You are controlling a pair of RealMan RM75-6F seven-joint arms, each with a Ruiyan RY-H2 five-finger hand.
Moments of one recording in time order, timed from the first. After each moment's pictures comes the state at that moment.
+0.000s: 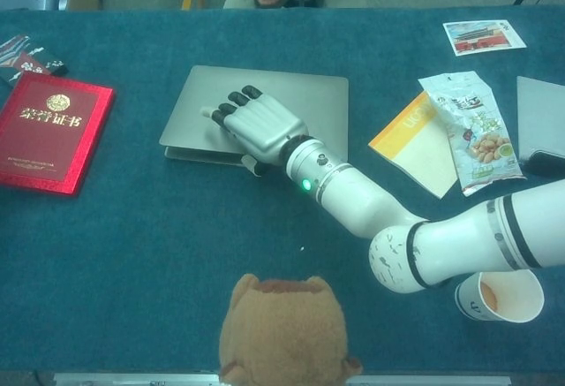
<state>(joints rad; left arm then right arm) -0.14 -0.91 0.00 -1.74 1.57 1.41 -0.08 0.95 -2.02 0.20 -1.26 -1.01 0.94 -0.79</state>
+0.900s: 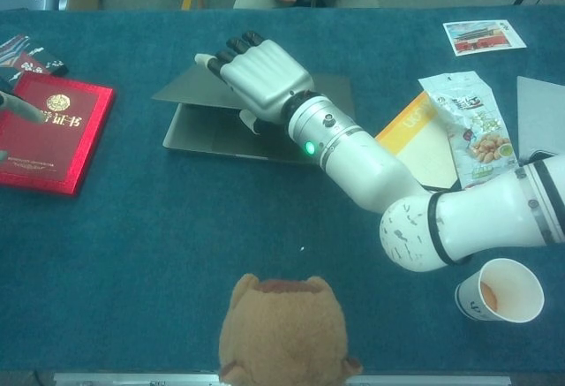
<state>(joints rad) -0.33 -0.96 0.06 -1.69 1.70 1.14 -0.20 0.99 -1.91 0.26 -1.45 -0.95 1.06 -0.96</state>
